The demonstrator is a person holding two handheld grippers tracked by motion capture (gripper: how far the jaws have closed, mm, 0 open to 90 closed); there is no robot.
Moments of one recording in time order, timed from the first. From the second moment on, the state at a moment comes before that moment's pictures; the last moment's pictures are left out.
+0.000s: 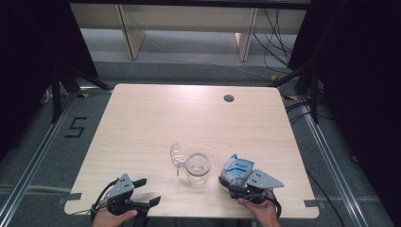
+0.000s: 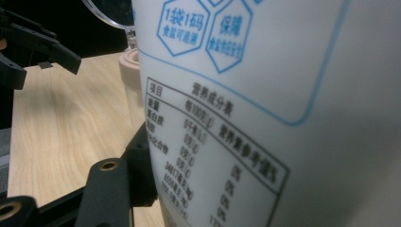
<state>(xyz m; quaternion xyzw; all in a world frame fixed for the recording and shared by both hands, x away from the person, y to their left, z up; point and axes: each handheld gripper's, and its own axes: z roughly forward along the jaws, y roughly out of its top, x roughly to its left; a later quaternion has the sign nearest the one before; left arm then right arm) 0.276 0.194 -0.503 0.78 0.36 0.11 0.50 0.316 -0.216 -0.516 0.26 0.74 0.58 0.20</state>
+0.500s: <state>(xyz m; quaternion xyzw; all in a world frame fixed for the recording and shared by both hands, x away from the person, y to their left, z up) 0.277 0.194 -0.502 0.78 0.36 0.11 0.50 0.316 -0.217 -0.510 0.28 0.75 0.57 0.20</state>
